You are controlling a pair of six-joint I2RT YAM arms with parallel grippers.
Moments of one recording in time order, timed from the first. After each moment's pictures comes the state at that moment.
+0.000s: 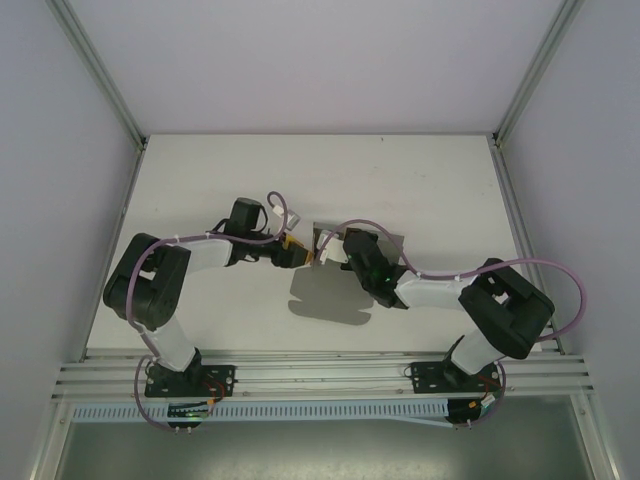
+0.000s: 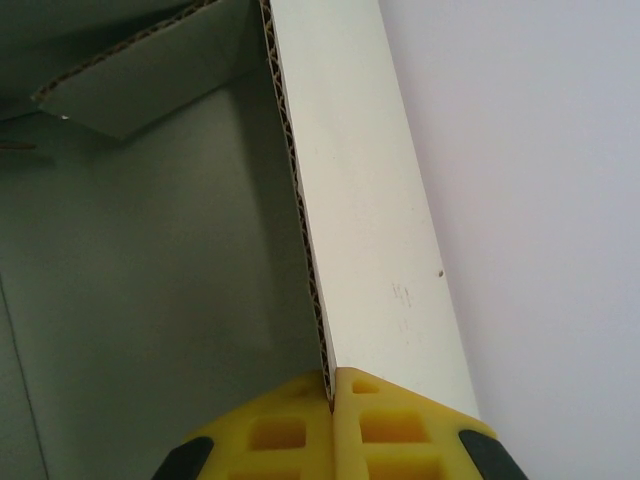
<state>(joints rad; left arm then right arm) -0.40 1.74 0.80 0.11 0.88 -0.02 0.87 1.53 0.61 0.43 0.52 -0.92</state>
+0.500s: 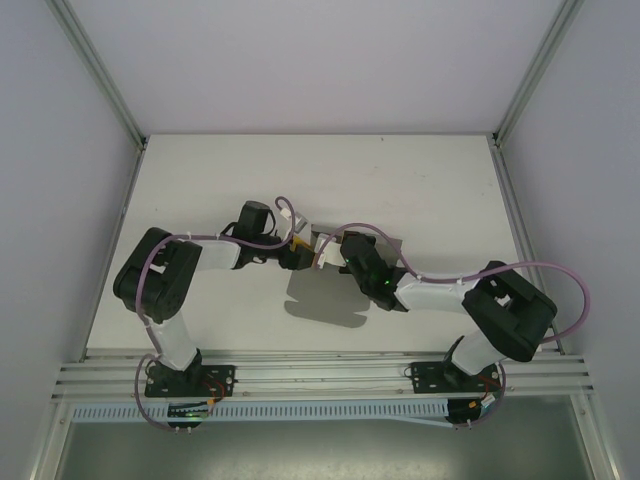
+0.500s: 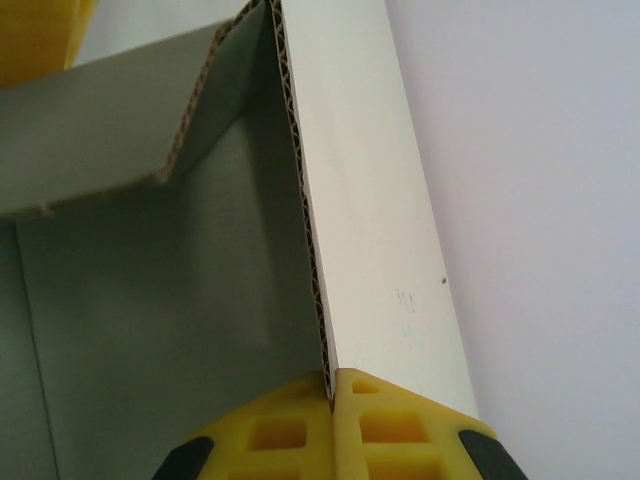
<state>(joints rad) -0.44 1.80 0.79 0.24 0.83 -0.06 0.91 1.51 0.61 0.40 0.54 -0.91</state>
